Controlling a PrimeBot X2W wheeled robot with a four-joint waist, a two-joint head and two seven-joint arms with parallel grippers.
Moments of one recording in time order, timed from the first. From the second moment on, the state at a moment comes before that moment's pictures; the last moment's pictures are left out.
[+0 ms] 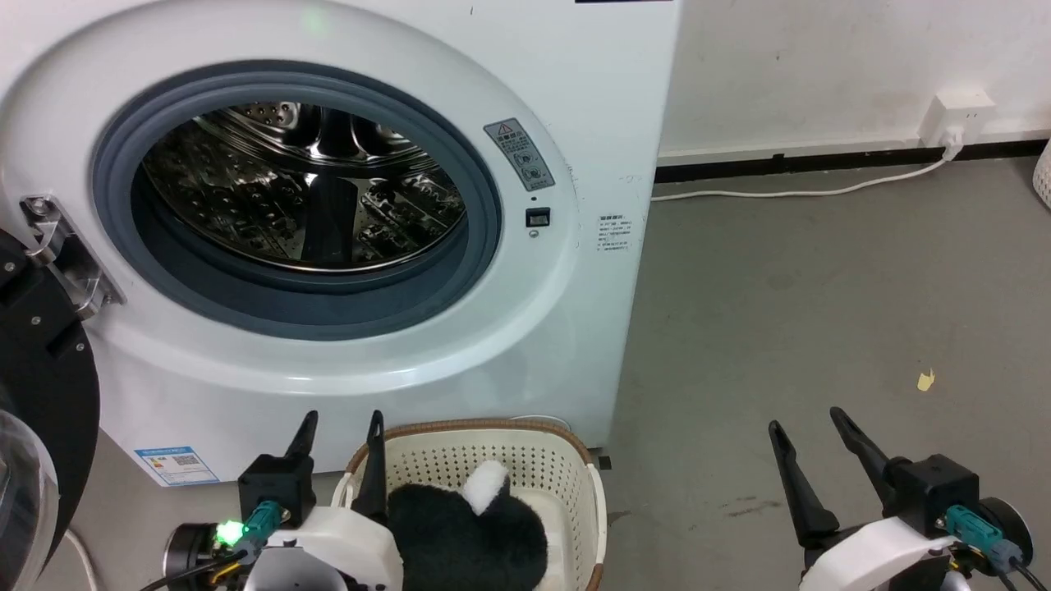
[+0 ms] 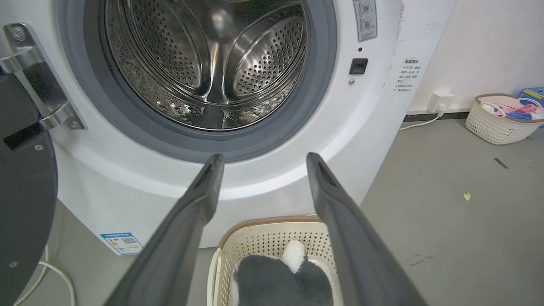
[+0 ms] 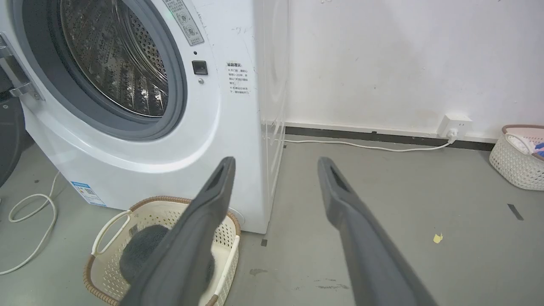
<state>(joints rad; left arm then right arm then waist) -0.02 0.05 -0.06 0.07 -0.07 0.03 -0.02 0.01 -0.05 0.00 0.03 0.06 0.13 -0.03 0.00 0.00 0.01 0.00</state>
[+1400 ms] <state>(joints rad) -0.27 0.05 -0.31 0.49 -0.39 0.13 0.03 -0.02 -0.05 -0.04 0.08 0.17 0.13 -0.12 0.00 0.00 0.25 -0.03</state>
